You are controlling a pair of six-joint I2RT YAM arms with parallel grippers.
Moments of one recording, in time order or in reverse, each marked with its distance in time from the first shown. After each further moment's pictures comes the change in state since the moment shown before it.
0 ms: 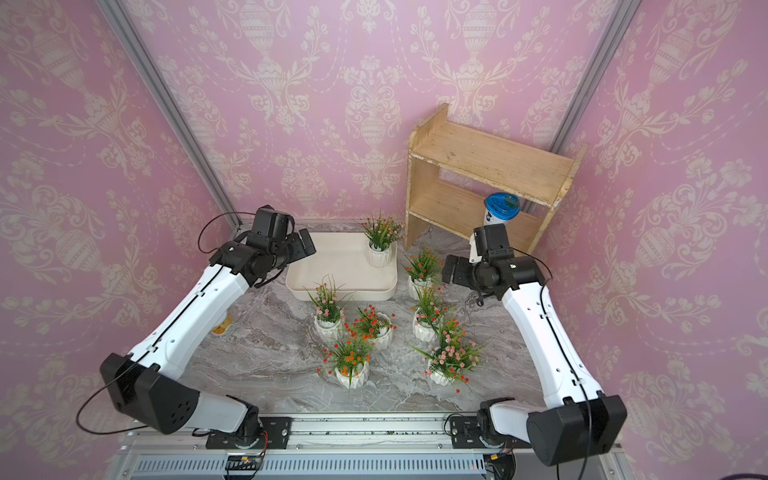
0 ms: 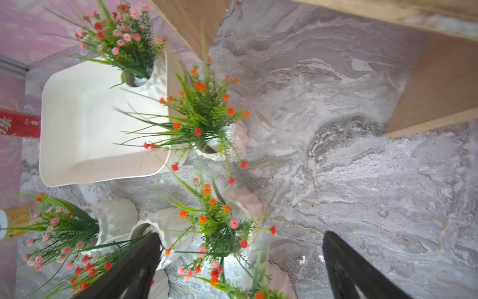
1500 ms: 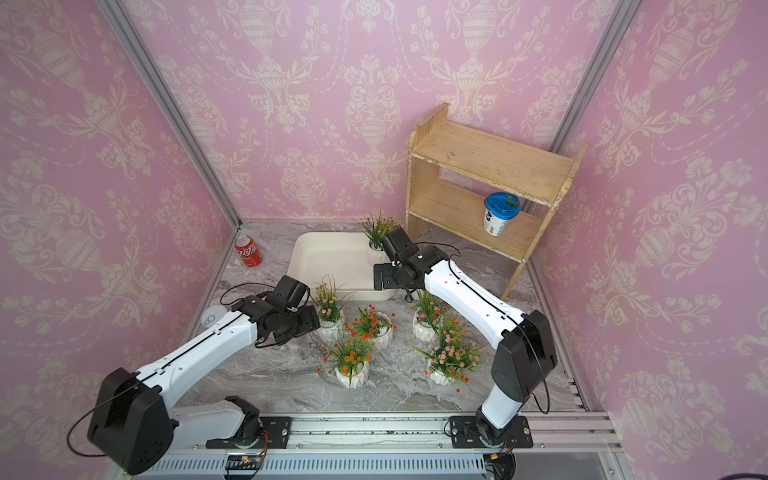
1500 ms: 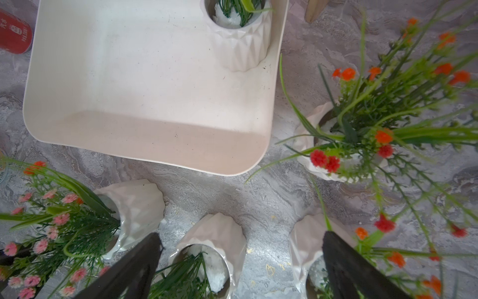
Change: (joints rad) left arm -0.127 -0.126 -0.556 0.013 0.209 -0.219; right arm 0.425 0.364 0.145 0.130 0.191 0.124
